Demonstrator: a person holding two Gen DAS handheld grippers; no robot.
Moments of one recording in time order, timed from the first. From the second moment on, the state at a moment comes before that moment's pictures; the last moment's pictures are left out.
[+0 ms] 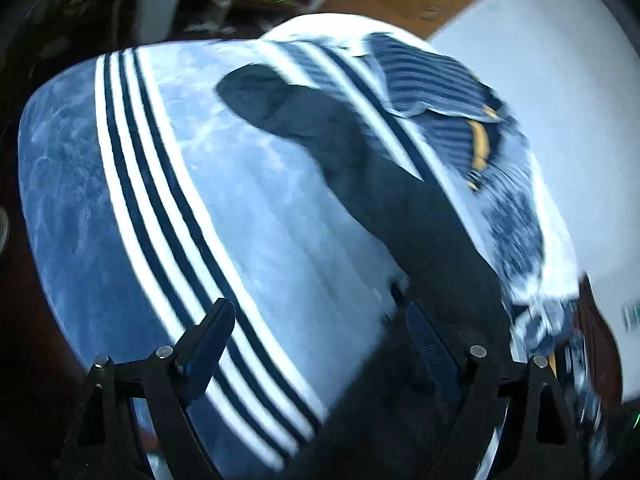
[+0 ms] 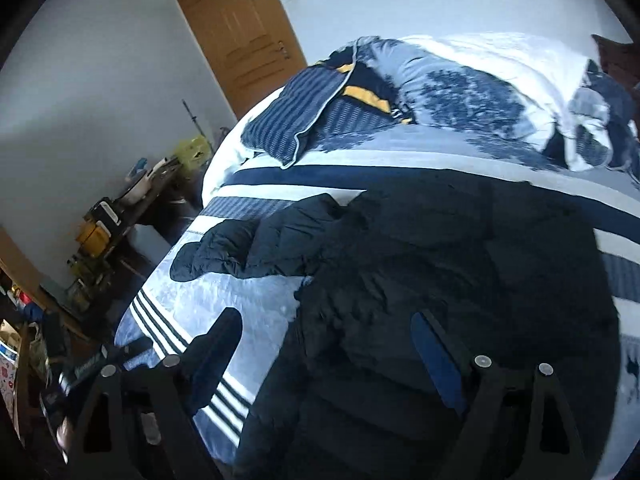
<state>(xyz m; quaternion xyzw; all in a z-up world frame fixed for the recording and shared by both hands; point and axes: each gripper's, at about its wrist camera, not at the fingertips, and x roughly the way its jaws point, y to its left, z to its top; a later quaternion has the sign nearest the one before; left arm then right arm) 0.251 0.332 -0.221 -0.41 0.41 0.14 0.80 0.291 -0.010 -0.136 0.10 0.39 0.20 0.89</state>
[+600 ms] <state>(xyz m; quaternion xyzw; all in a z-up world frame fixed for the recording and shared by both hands) 0.431 0.470 -0.333 -0.57 0.34 0.16 0.73 0.371 0.002 -0.222 0.09 0.44 0.23 0.87</state>
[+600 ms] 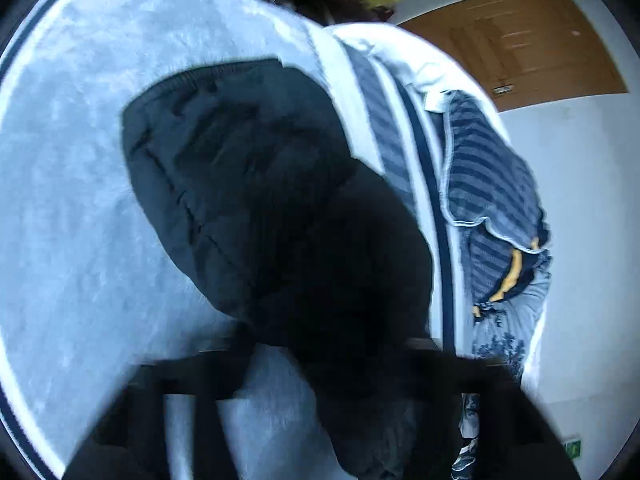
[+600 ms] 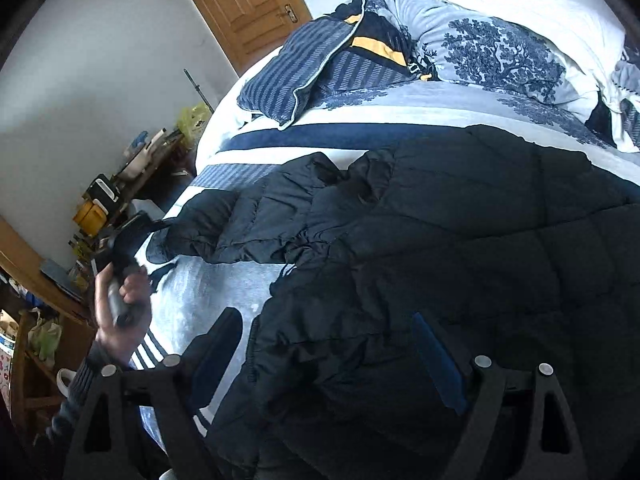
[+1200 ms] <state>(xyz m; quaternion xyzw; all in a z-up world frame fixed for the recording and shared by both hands) 0.382 0.132 -0.054 -0.08 0.21 -0.08 0.97 0.304 -0.118 -0.207 0.20 0.41 0.16 0.88</state>
